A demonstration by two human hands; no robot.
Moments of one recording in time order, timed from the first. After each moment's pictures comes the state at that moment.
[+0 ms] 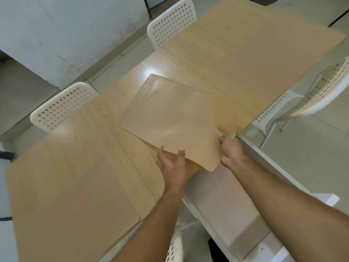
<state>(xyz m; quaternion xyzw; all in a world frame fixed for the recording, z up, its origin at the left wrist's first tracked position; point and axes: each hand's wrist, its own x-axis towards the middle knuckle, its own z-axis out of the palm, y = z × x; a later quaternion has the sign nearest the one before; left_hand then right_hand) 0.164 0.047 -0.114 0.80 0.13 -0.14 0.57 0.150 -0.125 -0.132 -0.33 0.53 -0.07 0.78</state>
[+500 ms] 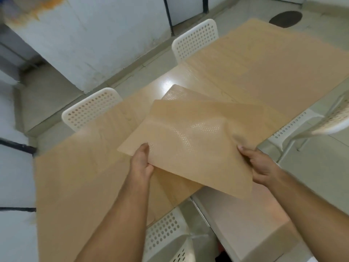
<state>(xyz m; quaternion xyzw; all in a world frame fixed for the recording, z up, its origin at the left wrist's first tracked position) 0.284 0.154 -0.088 0.53 0.32 -0.20 0.77 0.114 -0.142 -0.117 -0.33 0.39 0.03 0.86</state>
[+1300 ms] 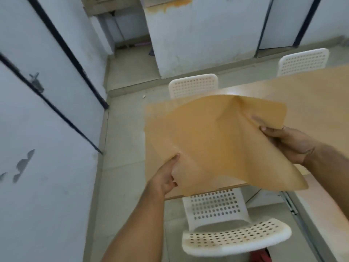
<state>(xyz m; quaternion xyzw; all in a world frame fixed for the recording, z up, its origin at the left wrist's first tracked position) 0.113 0.544 -0.050 0.54 0.30 -0.27 0.74 0.119 0.203 0.069 -0.55 0.11 0.22 0.80</state>
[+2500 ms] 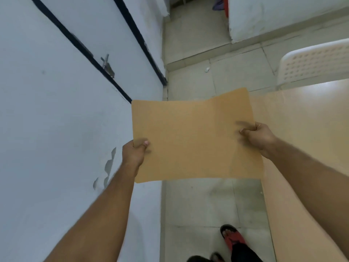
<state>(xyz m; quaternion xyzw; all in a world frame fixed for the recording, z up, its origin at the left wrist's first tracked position) 0.280 1.041 -0.005 0.79 0.41 0.07 0.45 0.388 0.686 -0.080 -0.66 0.17 0.22 0.69</state>
